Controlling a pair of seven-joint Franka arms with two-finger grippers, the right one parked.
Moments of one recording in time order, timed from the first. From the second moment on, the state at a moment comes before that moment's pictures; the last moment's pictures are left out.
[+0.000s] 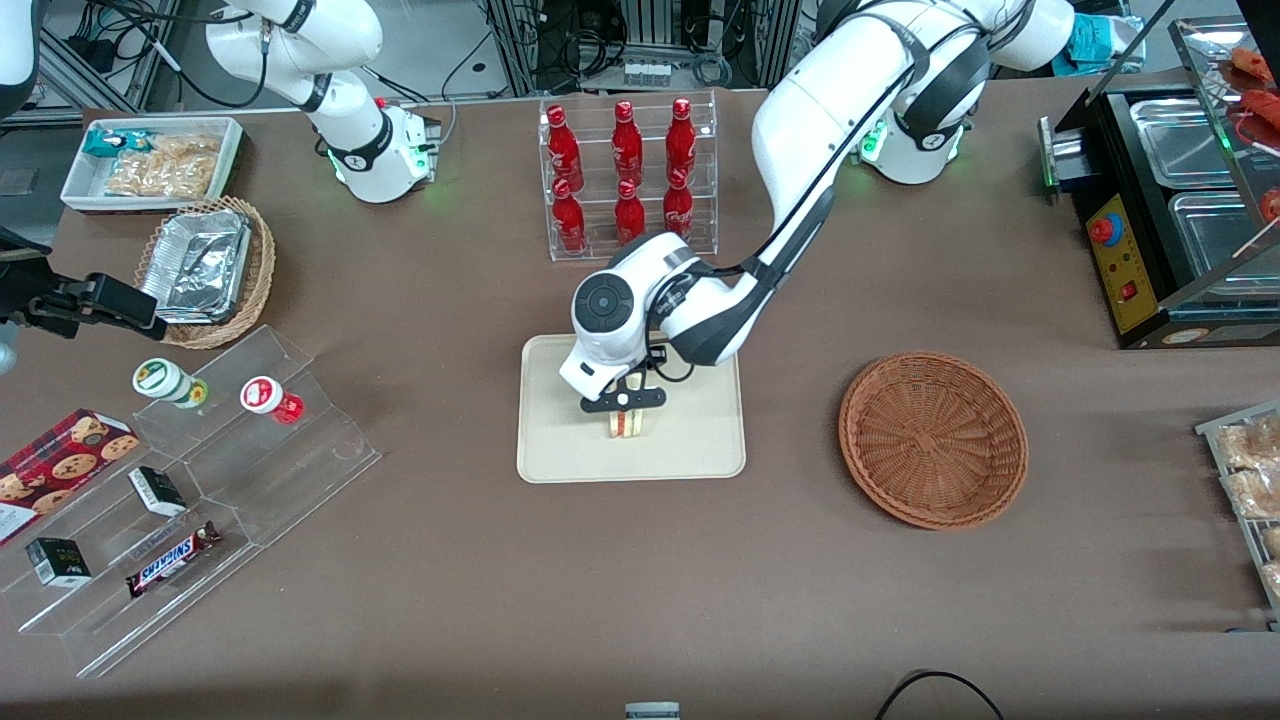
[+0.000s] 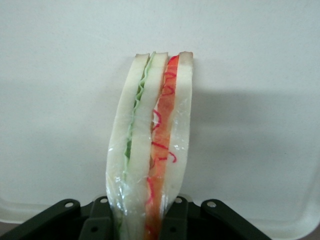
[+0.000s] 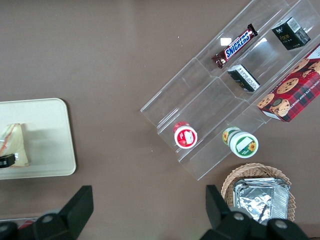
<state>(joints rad) -0.69 0.92 -0.23 -1.22 0.08 2.01 -0.96</state>
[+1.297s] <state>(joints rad) -0.28 0.40 -0.20 -1.45 0.09 1.56 -0.58</state>
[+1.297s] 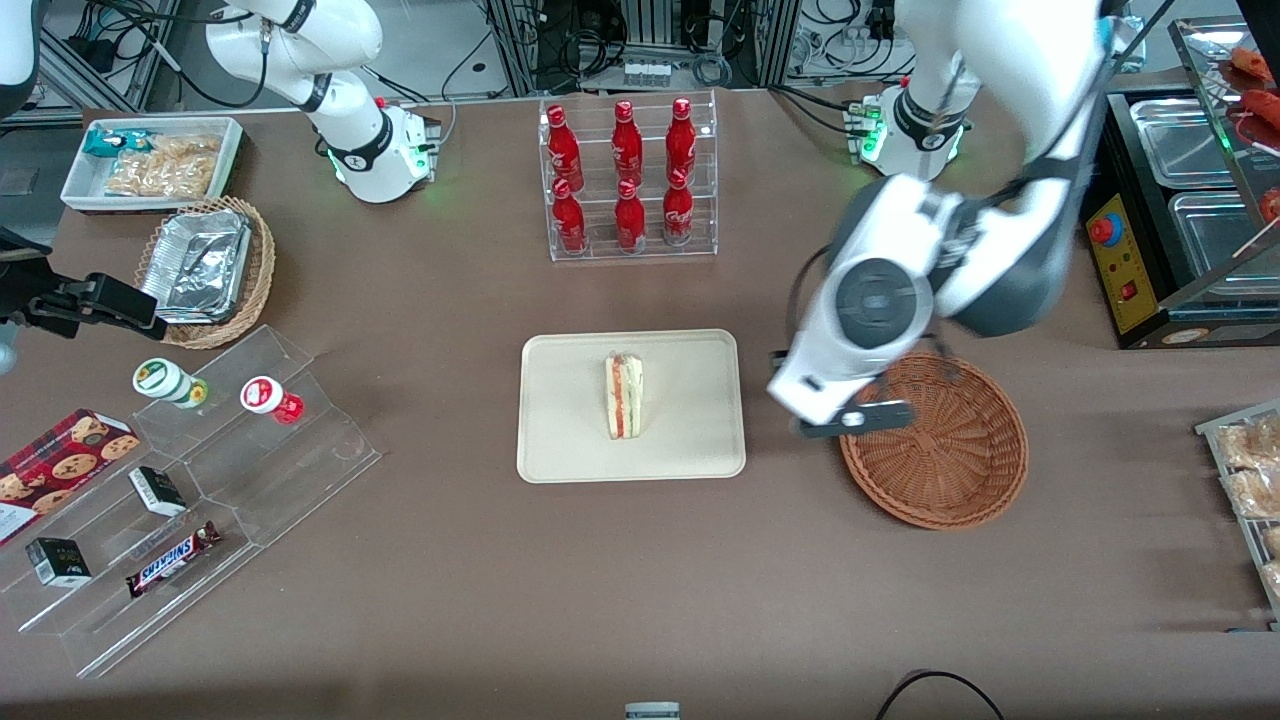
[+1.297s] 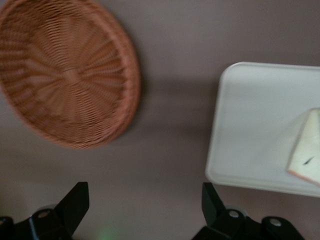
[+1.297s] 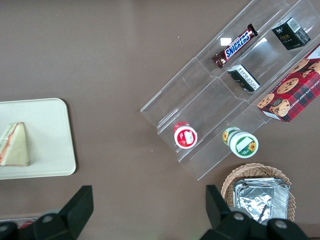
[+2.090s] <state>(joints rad) 0.06 0.05 -0.20 -1.48 0.09 1.24 -0.30</state>
